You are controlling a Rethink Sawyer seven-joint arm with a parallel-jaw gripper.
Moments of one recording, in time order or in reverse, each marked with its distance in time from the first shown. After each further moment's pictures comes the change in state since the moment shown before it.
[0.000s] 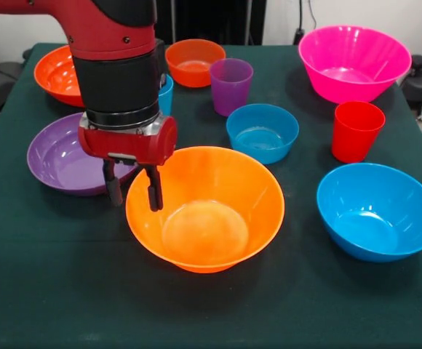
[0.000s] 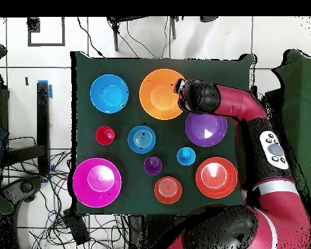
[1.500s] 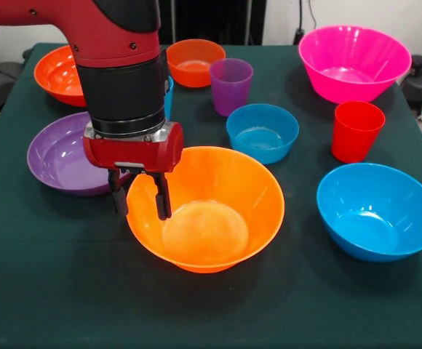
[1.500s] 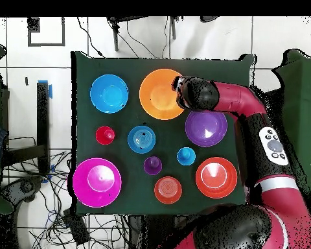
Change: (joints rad) arm -0.041 0.016 0.108 -0.020 -0.108 0.023 0.000
